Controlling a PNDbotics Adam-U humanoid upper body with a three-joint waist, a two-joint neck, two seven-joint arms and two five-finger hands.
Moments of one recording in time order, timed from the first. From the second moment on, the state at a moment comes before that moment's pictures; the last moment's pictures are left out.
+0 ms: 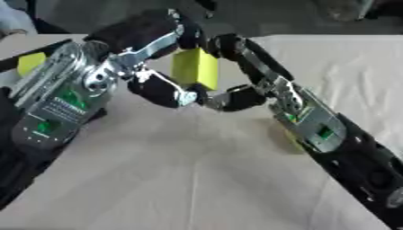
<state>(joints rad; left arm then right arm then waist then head) -0.90 0.45 -0.61 -1.81 -0.61 0.36 -0.46 -0.66 -0.36 0.50 -1.60 0.05 -0.17 -0.02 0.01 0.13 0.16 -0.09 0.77</state>
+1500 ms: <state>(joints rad) -0.88 0.46 -0.60 -1.80 -0.67 0.33 -0.40 -0.65 -0.39 0.49 -1.63 0.17 -0.18 0.04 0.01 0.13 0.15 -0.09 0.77</state>
